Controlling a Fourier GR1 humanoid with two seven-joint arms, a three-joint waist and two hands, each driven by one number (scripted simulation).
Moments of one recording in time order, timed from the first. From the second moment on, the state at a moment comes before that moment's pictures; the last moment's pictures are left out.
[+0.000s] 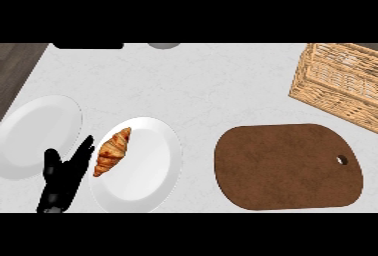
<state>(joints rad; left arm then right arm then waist) 0.10 0.22 -0.01 -1.45 0.08 0.01 0.26 -1.00 -0.50 -0.43 -0.91 0.82 -0.28 0.61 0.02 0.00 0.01</state>
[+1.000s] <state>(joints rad) 0.11 0.21 0.00 -1.45 0.06 -0.01 0.24 -0.92 -0.64 -0.52 -0.52 0.74 -0.44 0.33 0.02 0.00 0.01</state>
